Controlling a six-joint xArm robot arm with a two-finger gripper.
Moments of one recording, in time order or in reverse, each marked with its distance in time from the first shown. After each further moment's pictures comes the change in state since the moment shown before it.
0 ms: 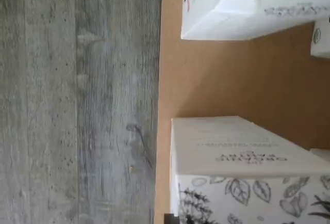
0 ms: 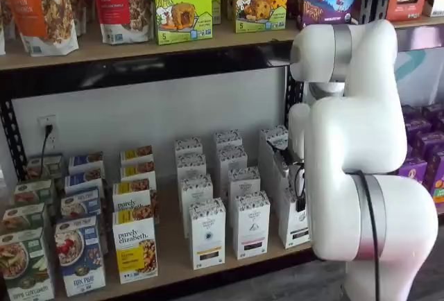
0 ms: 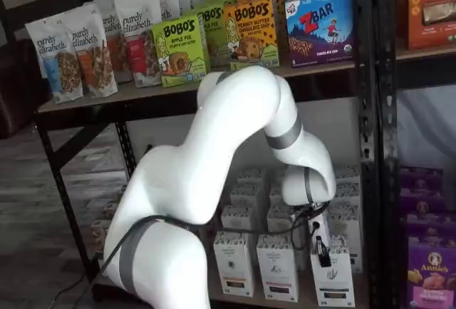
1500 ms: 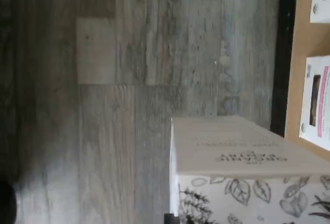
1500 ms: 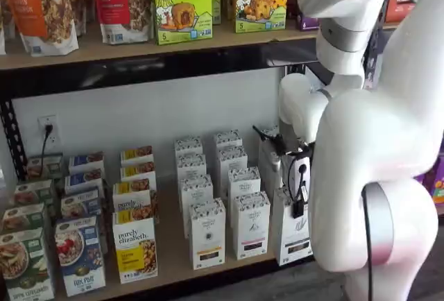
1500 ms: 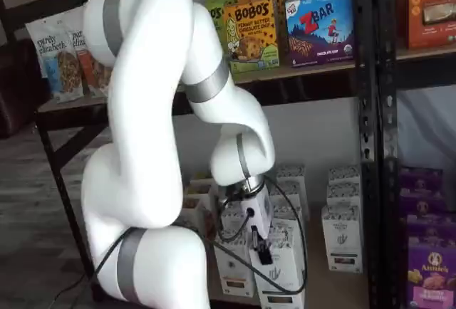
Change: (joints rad) arm 0.187 -0.928 0.956 -0.058 0.028 0.242
